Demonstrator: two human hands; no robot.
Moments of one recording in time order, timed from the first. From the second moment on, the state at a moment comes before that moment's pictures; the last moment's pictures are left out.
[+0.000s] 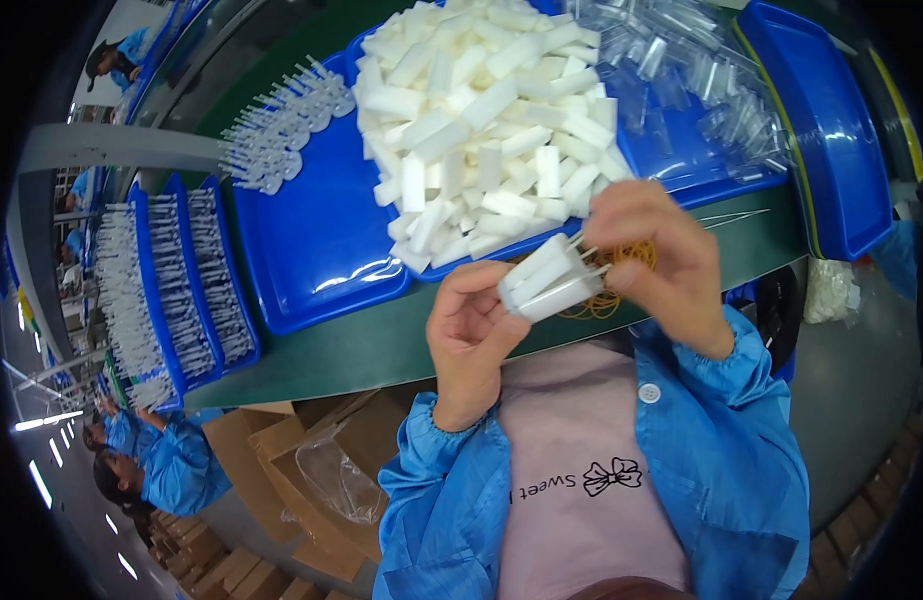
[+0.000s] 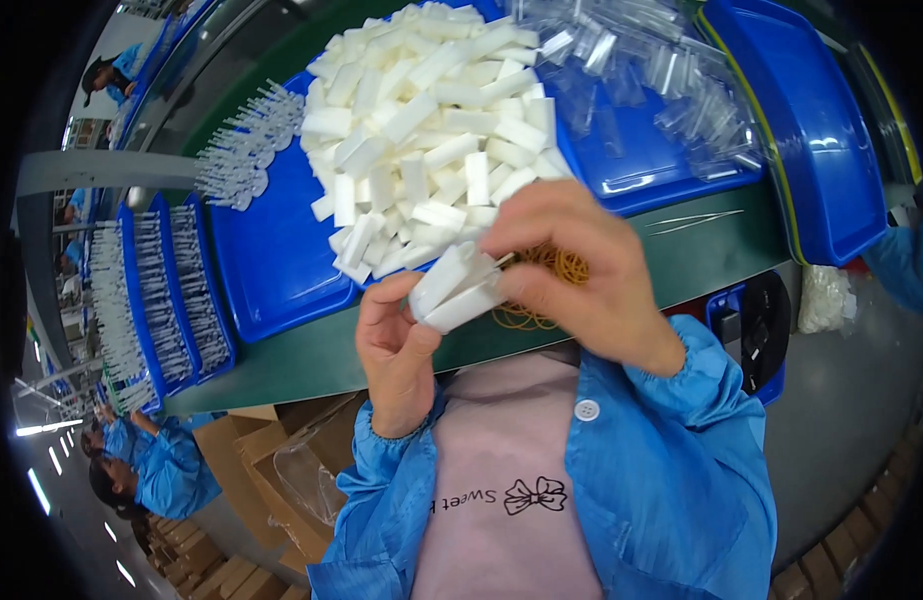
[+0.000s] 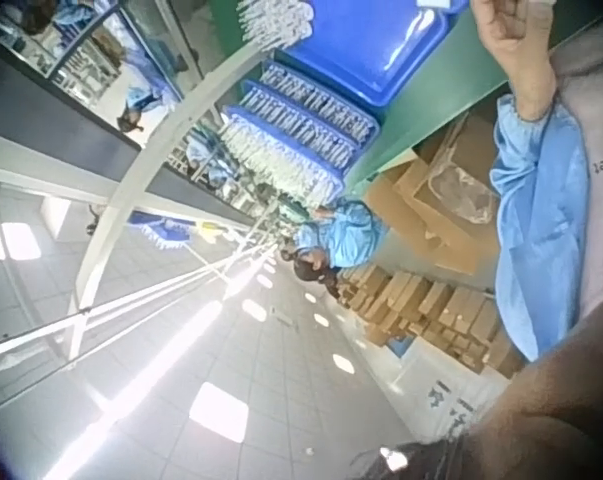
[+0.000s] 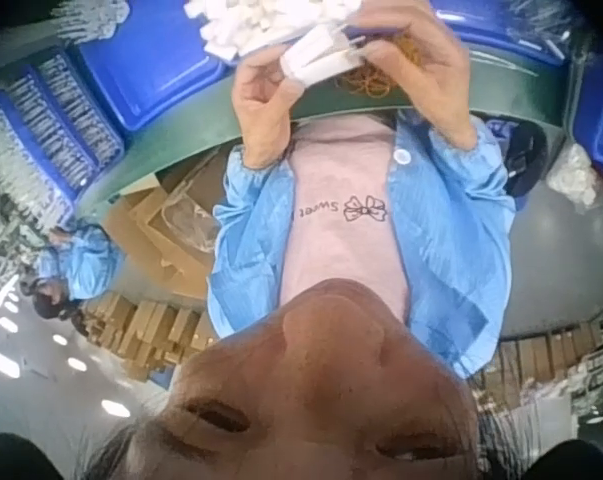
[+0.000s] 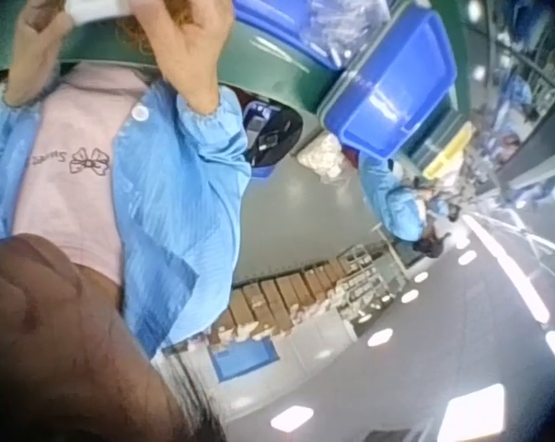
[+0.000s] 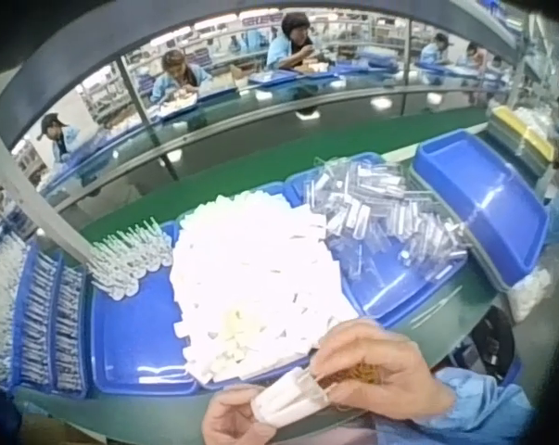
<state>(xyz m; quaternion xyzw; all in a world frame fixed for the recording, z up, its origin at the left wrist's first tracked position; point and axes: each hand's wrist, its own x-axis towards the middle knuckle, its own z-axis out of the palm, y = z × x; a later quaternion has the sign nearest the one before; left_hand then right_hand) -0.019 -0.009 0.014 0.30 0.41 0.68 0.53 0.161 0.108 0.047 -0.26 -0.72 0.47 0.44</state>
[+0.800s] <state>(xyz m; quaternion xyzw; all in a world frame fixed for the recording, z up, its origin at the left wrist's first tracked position) -0.016 -0.007 0.028 0.46 0.51 0.63 0.37 0.190 0.123 0.070 -0.33 -0.61 0.59 0.41</state>
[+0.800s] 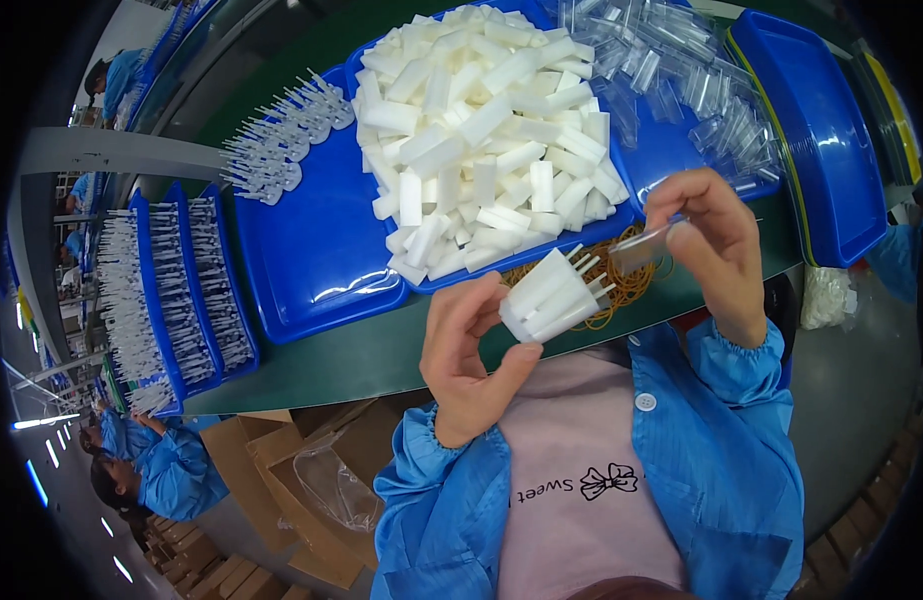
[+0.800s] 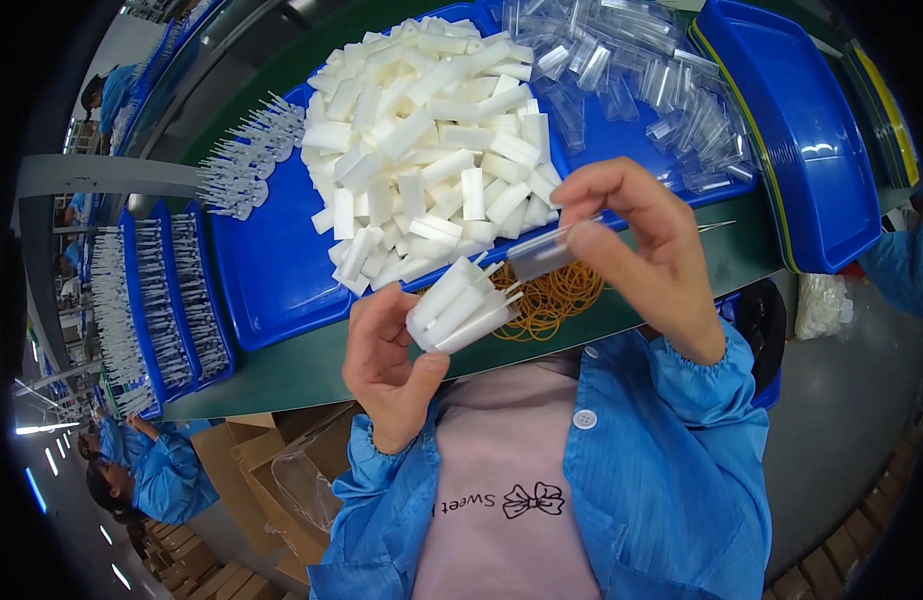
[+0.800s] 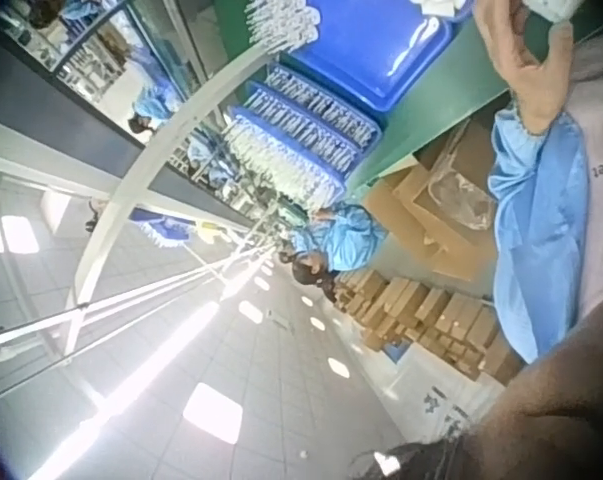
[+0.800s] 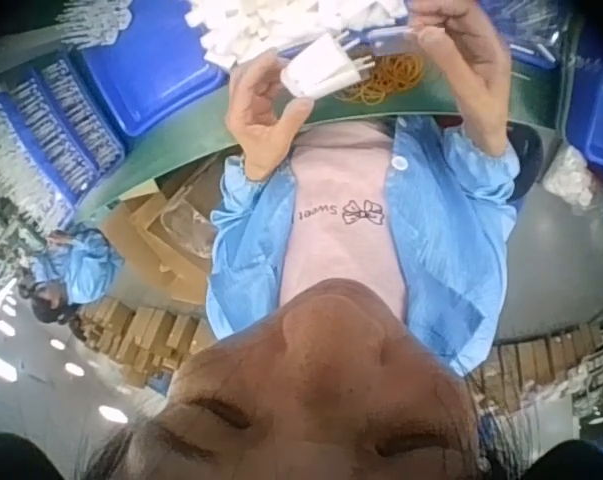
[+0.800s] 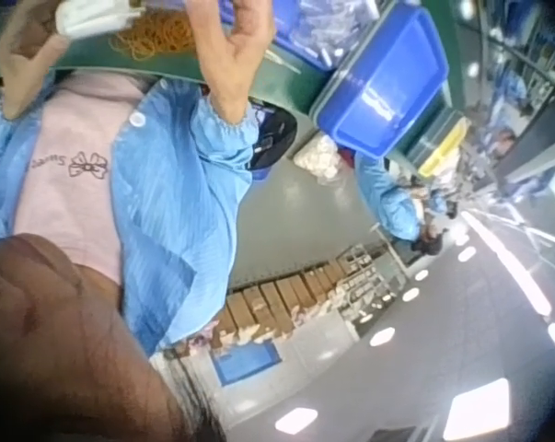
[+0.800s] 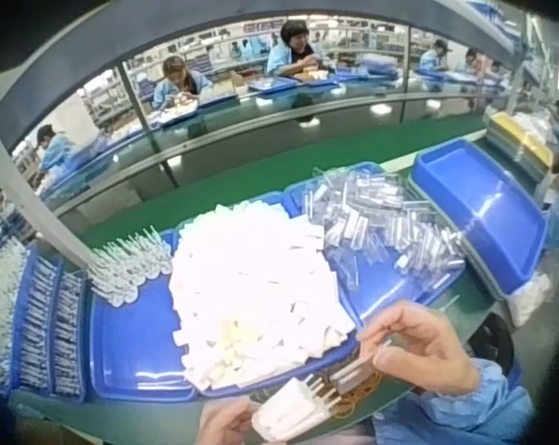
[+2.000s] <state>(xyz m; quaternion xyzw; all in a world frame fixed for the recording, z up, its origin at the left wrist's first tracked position) -0.008 -0.005 0.069 0.68 0.58 0.43 0.11 0.205 0.112 0.088 -0.26 -0.74 0.46 0.41</state>
